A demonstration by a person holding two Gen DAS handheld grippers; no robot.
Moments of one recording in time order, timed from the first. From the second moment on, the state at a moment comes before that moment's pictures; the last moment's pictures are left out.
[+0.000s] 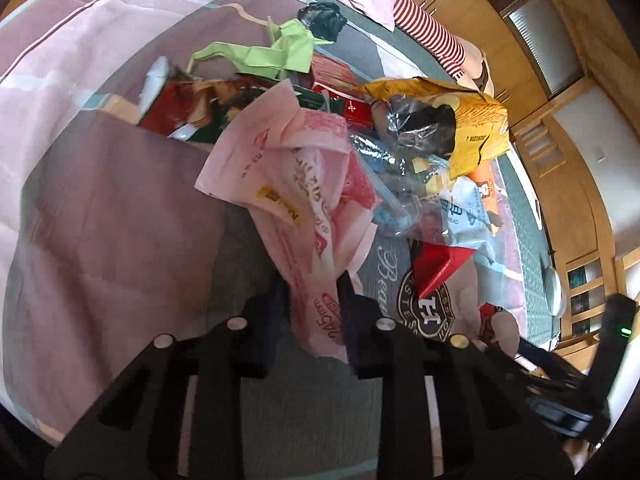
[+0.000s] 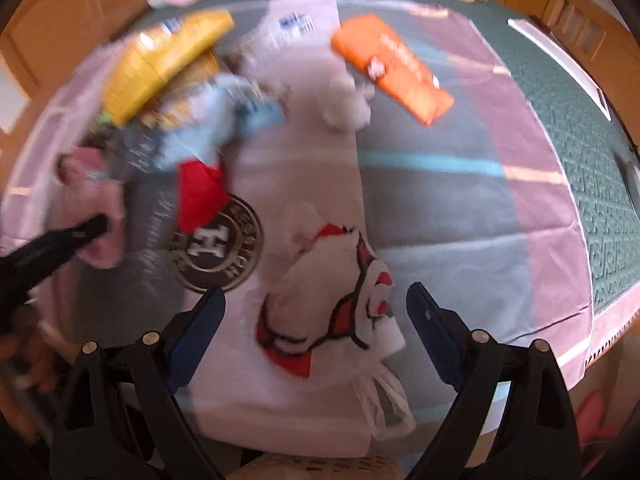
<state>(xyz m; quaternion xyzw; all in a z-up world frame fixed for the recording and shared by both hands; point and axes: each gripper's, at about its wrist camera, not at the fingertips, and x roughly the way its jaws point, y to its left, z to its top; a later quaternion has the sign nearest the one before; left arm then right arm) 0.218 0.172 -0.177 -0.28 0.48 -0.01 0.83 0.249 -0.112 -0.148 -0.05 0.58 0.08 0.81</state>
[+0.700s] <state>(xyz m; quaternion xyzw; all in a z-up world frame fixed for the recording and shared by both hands) 0.114 0.183 -0.137 -0.28 0.41 -0.02 0.87 0.154 -0.139 -0.045 0.05 0.43 0.17 0.89</state>
